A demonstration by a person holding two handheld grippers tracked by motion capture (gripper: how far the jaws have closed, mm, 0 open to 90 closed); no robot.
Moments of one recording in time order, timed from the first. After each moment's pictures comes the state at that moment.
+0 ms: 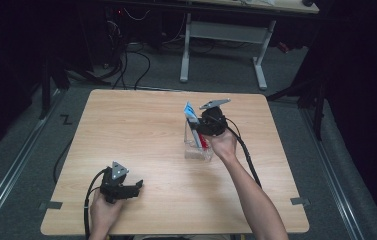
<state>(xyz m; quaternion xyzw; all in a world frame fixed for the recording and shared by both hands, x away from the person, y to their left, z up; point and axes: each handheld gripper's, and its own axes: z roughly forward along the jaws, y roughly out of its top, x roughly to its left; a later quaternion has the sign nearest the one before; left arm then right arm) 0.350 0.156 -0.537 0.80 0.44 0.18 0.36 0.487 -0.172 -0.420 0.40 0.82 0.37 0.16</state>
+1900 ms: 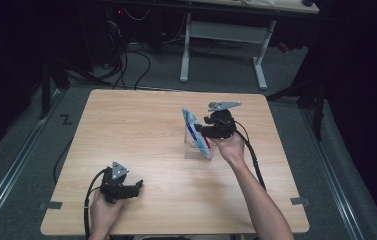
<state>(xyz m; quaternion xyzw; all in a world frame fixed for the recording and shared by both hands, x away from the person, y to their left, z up) 0.350 0.156 -0.537 0.80 0.44 0.18 0.36 0.466 -0.193 -0.406 0.40 0.81 0.39 0.18</state>
